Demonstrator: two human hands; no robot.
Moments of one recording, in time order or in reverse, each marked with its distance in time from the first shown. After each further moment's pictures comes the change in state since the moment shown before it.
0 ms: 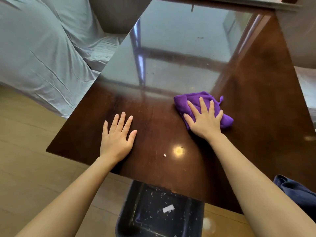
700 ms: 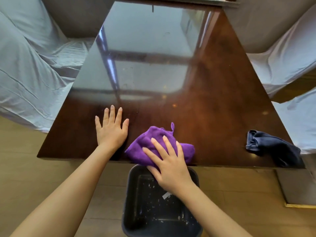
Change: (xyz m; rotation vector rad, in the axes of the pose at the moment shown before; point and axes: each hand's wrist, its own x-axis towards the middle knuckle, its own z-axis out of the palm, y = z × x) left_hand 0.002 0.000 -0.005 -0.083 -0.063 0.041; right_hand -0.208 -0.104 0.054 -0.029 0.090 -0.257
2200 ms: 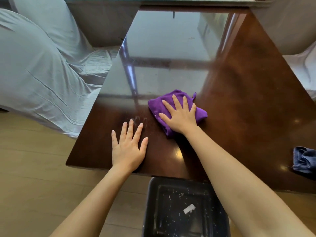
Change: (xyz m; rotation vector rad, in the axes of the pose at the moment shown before) left_hand -0.021 -0.031 0.001 0.056 0.053 0.057; right_hand 0.206 0.037 -0.005 0.027 -0.075 0.210
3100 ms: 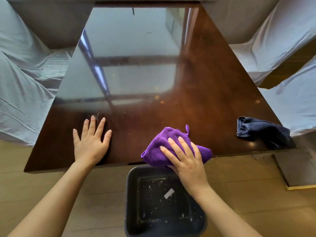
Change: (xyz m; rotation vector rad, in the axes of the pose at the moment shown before) left_hand 0.001 0.001 -0.008 -0.009 -0.067 -0.007; right_hand -0.242 0.061 0.025 -0.134 0.196 -0.054
